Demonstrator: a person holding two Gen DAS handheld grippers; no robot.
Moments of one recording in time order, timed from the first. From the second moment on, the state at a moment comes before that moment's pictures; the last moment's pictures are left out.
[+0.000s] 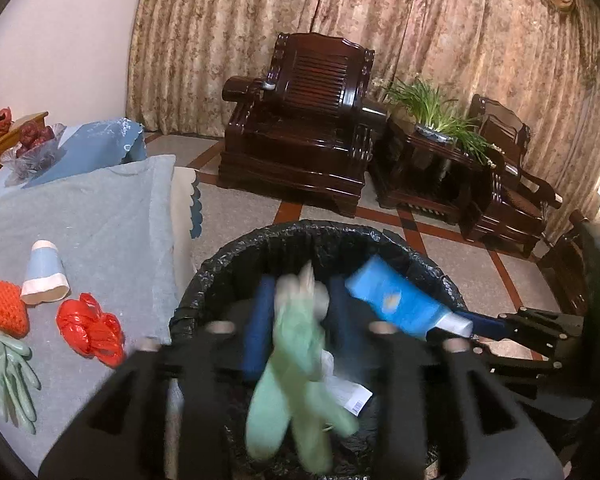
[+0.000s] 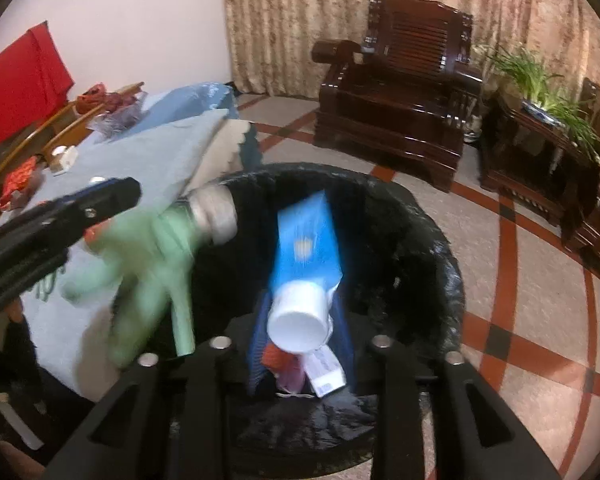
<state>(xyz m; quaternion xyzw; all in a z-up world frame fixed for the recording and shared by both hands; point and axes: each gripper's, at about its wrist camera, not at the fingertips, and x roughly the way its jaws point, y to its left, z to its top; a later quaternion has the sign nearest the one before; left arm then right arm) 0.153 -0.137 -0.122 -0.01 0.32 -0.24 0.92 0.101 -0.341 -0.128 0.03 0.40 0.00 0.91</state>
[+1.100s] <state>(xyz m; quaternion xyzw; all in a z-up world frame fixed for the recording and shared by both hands) 0.112 0.091 -0.104 -0.02 0.29 0.00 0.96 0.144 -0.175 -0.100 0.01 0.31 0.14 0.94</state>
